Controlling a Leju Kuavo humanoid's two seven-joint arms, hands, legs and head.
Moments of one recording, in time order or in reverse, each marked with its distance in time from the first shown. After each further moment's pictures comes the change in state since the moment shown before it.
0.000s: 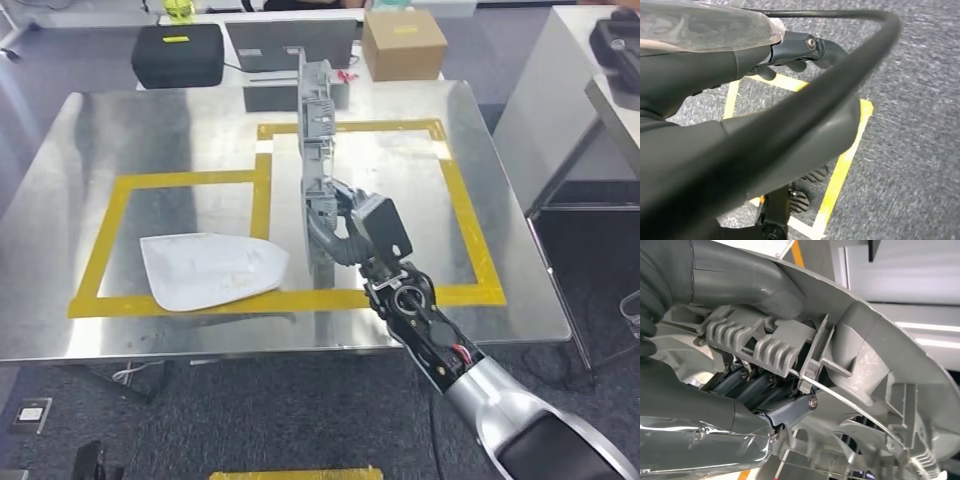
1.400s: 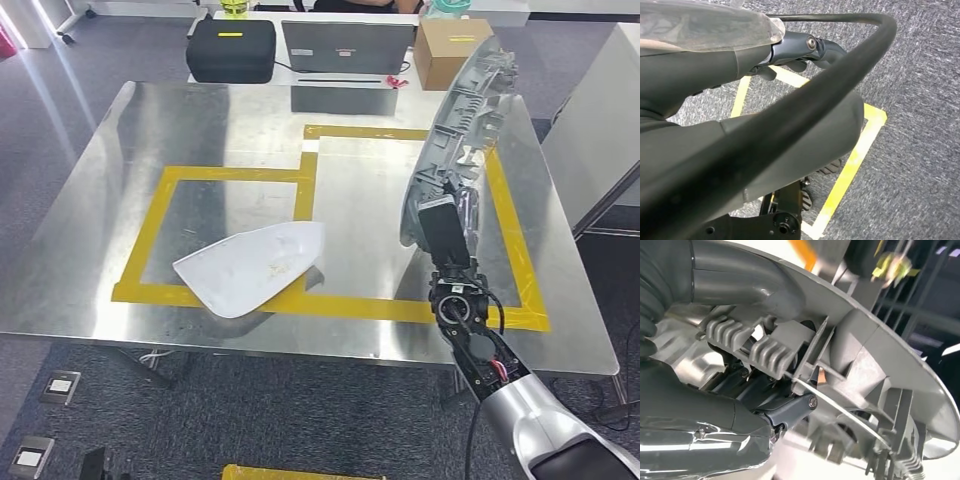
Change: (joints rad) left arm 0.020 -0.003 -0.001 0.000 0.020 0.002 -0.003; right arm 0.078 -0.101 -0.180 -0.050 0.371 -0.538 0.122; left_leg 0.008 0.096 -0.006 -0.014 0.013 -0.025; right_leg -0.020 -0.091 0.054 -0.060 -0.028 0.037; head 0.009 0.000
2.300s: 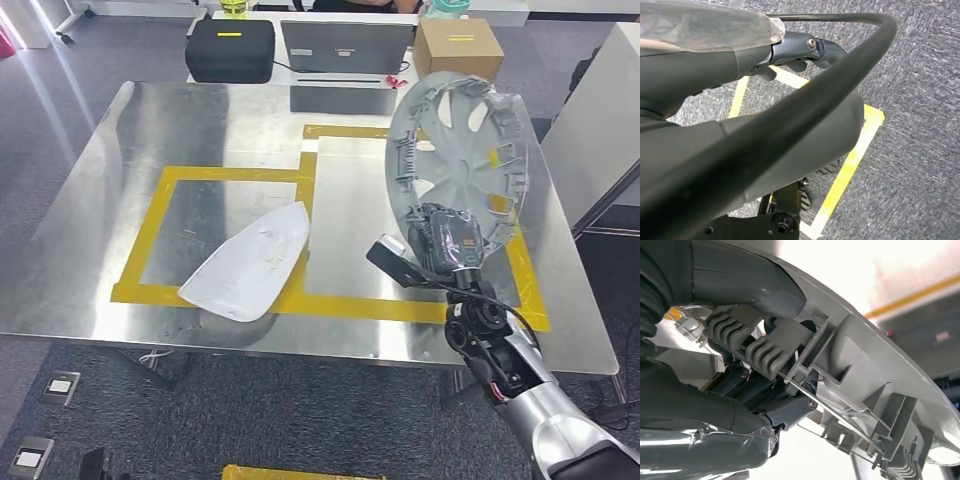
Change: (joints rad) left arm 0.000 0.000 0.000 0.000 0.000 -0.004 -0.011; right arm 0.023 -0.075 0.016 0.066 0.805 0.208 0.414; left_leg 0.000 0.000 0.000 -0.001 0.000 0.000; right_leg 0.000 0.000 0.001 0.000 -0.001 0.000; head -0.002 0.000
